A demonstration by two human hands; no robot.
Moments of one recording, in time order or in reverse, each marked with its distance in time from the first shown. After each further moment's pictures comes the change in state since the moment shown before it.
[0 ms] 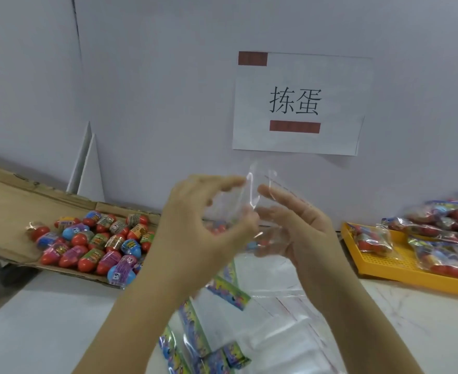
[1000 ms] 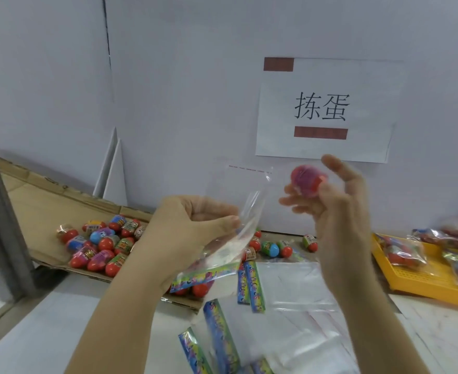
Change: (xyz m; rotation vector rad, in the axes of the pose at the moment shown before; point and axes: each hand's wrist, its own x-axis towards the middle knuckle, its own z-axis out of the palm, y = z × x) left_hand 0.016 -0.030 -0.039 -0.523 -0.121 -0.655; right_hand 0.032 0.012 0.013 -0.086 0.127 -0.527
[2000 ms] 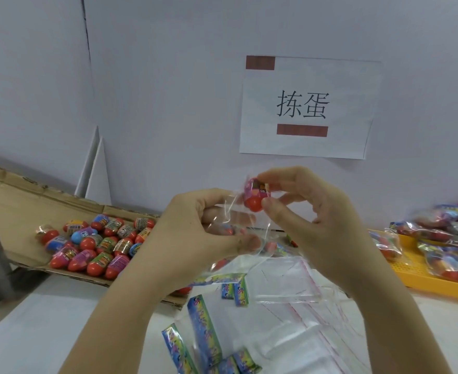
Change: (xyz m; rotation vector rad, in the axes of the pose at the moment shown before) left_hand -0.015 0.004 0.022 0.227 -0.225 0.165; right_hand -0.004 -0.042 -0.015 -0.623 -0.351 -0.013
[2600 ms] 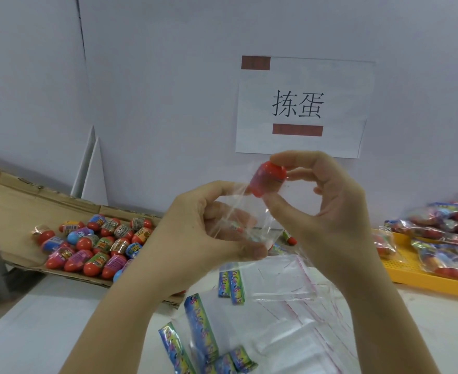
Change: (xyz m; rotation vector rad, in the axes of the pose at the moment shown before) left_hand -0.001 0.002 0.005 -0.008 -0.035 0.078; right_hand -0.002 -0.007 -0.001 0.013 0.249 -0.111
